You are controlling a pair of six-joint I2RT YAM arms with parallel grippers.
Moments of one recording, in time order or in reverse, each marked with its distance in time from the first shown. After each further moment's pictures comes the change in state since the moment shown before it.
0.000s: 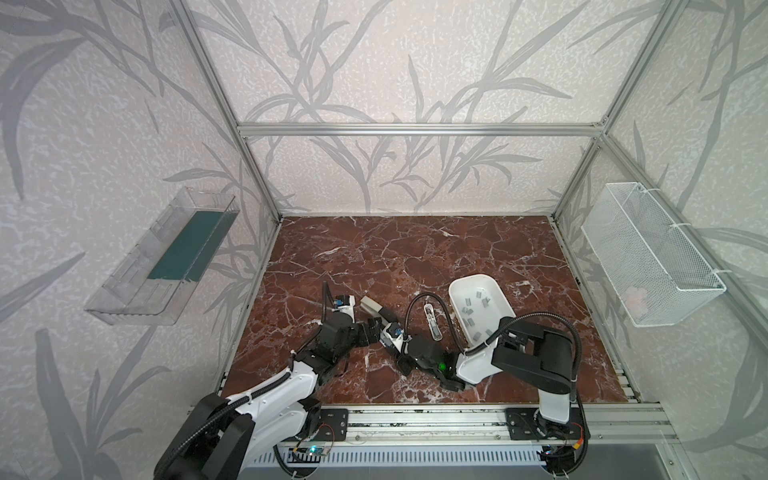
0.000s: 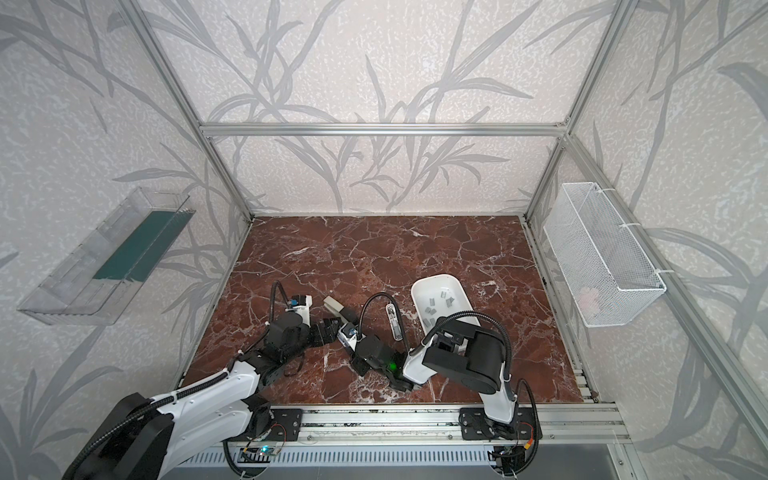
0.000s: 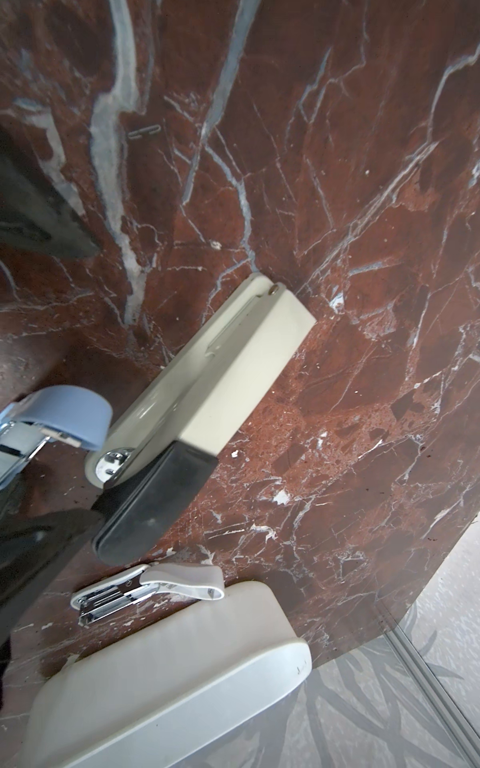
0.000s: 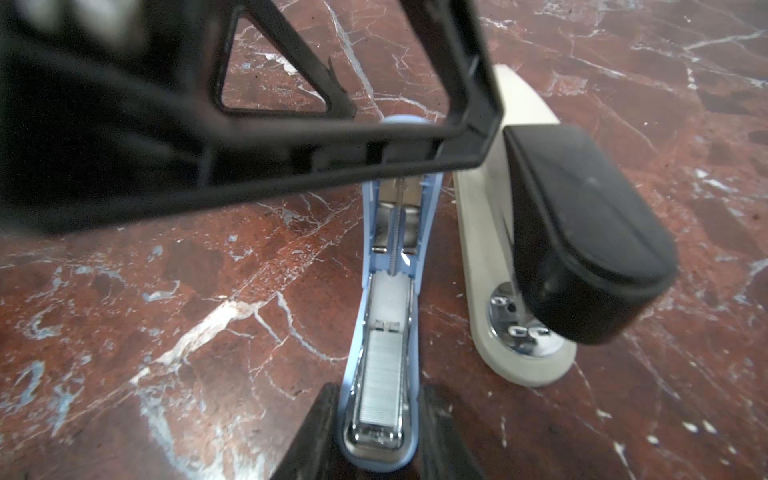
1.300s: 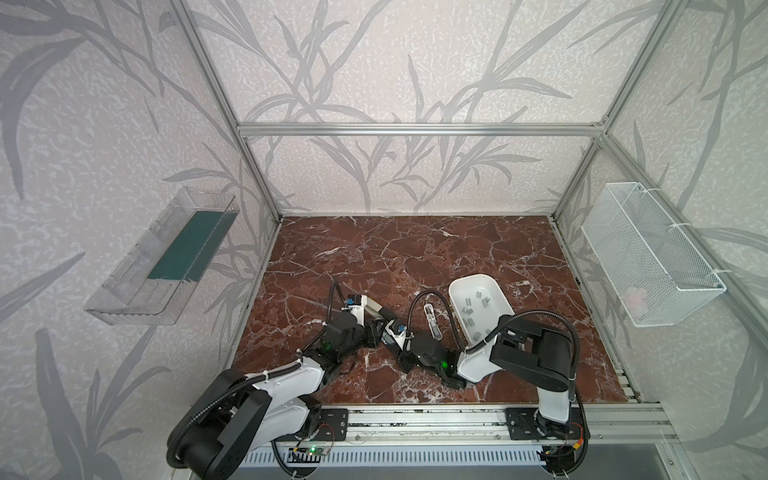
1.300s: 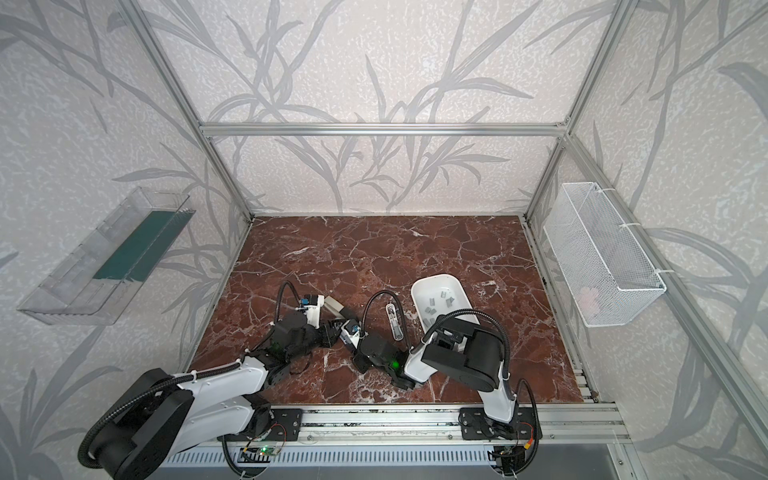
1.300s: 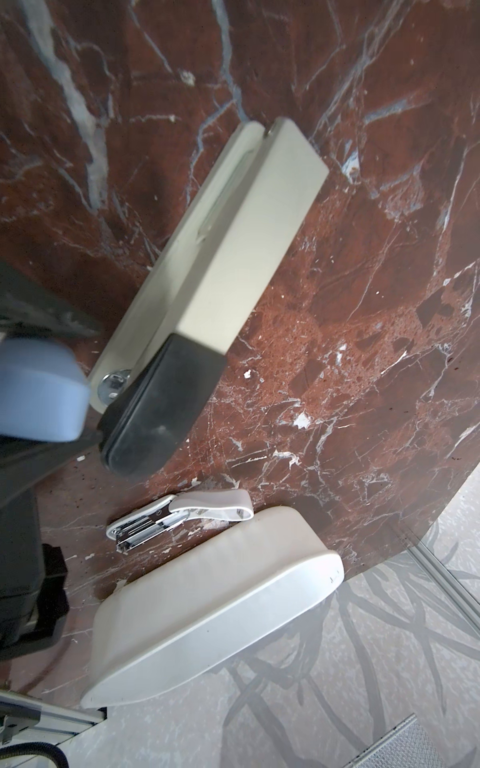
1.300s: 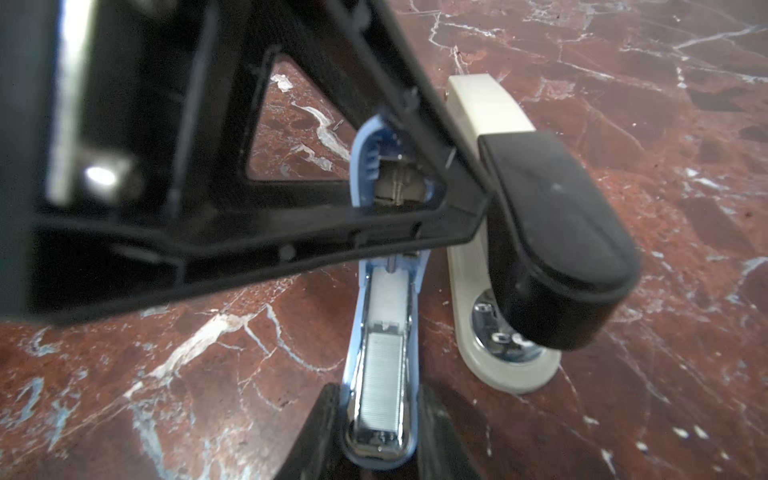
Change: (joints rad) left arm -0.057 0.142 -0.006 0.225 0.143 0.007; right arm -0.024 0.012 -0.014 0.059 -0.029 0.024
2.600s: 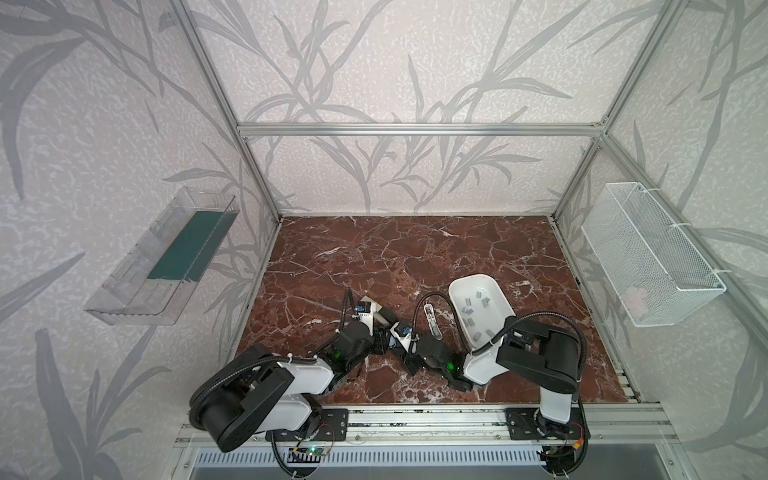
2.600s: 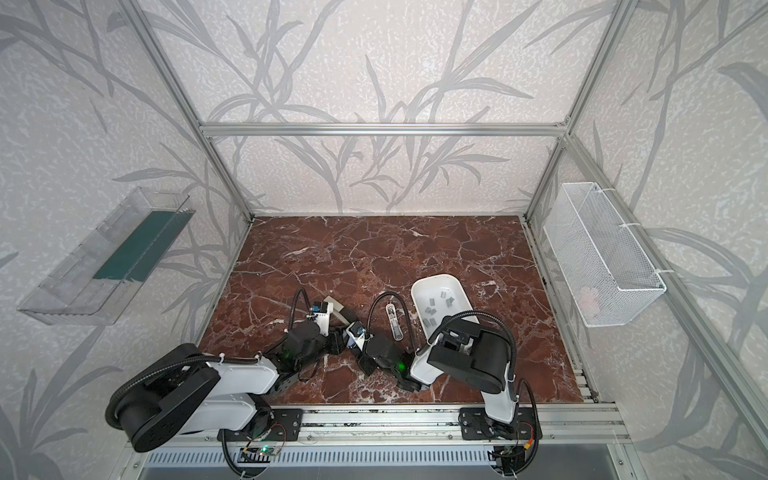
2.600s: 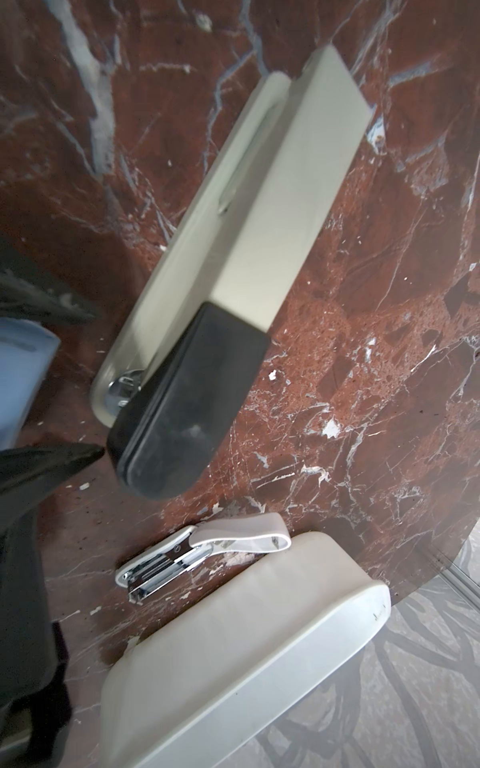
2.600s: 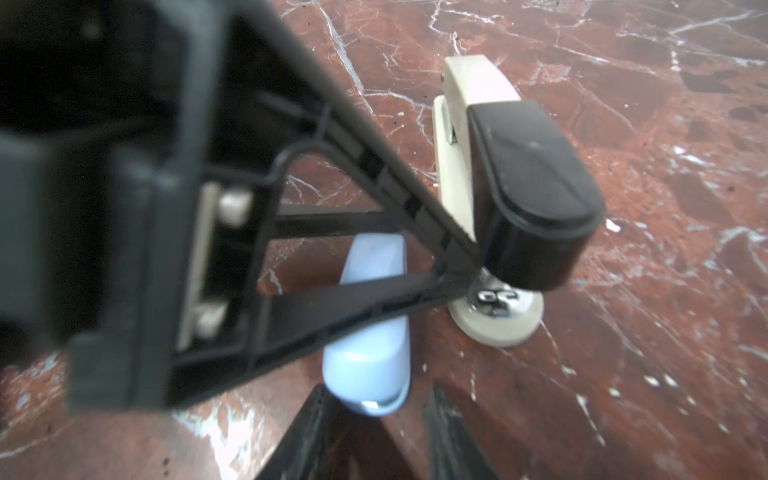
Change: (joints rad) left arm -0.142 0.205 -0.025 0.206 -0.189 0.041; right arm -0.004 -0.060 -0.075 0.003 -0.010 0.002
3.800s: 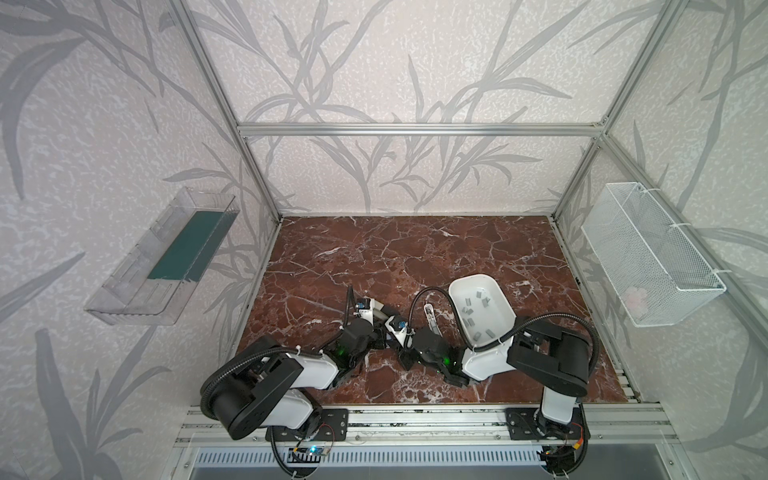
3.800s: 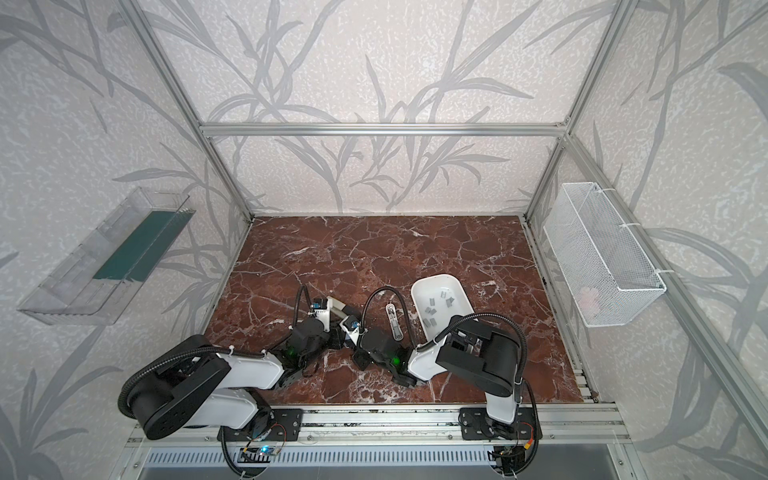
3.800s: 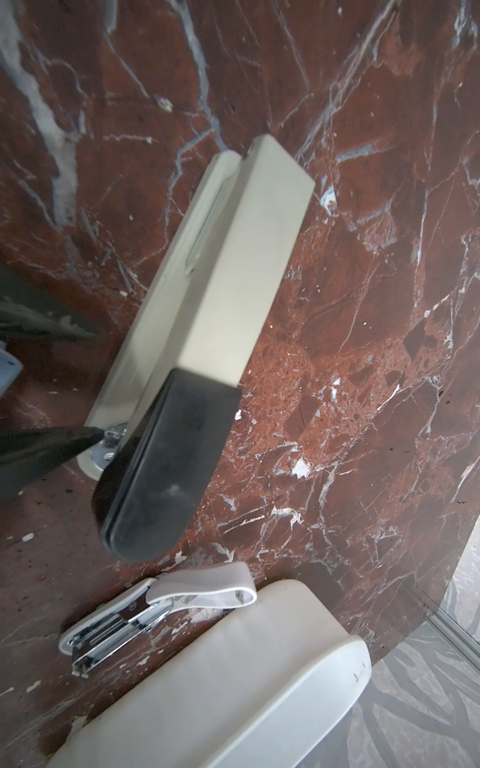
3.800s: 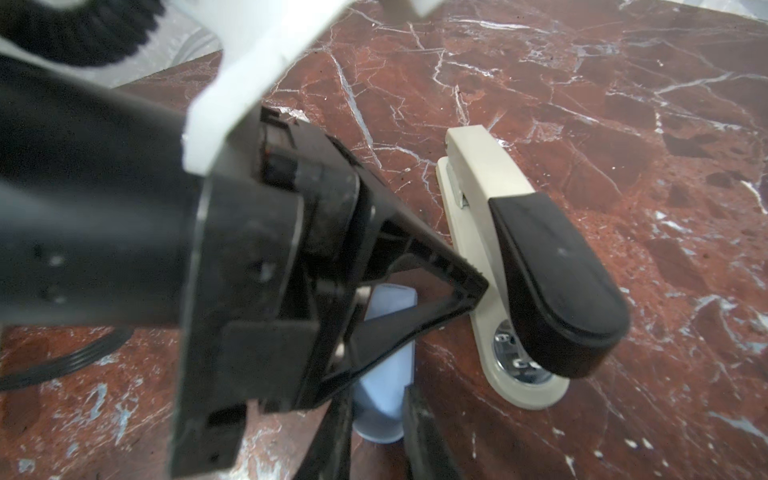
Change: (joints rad) left arm -0.005 0.044 0.028 0.010 -0.120 0.035; right arm -0.003 -0.039 0.085 -0.087 -0.004 -0.014
